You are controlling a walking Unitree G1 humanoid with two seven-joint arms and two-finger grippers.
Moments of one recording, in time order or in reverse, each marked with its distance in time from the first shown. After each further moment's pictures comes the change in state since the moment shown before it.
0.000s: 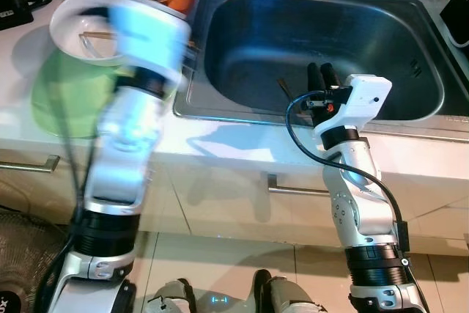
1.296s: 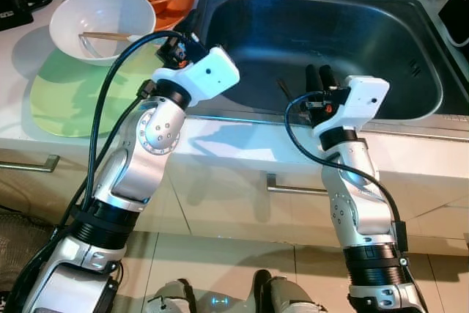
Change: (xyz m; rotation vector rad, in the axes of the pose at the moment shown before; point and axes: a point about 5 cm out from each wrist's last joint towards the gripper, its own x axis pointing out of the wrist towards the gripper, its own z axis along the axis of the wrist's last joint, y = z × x) left arm 0.001 -0.010 -0.036 0.543 0.212 -0.107; right arm 0.000 0.000 -0.004 0.008 0.016 -0.004
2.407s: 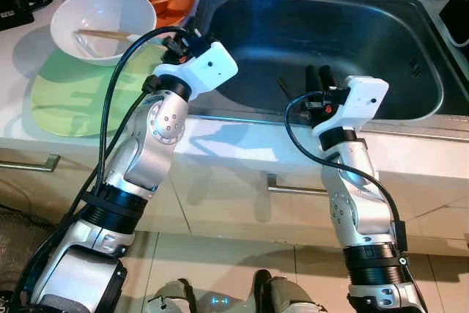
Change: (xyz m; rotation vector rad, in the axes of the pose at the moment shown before) left arm 0.015 -0.004 -0.011 0.043 0.087 0.031; right arm 0.000 0.000 0.000 0.004 0.001 -0.001
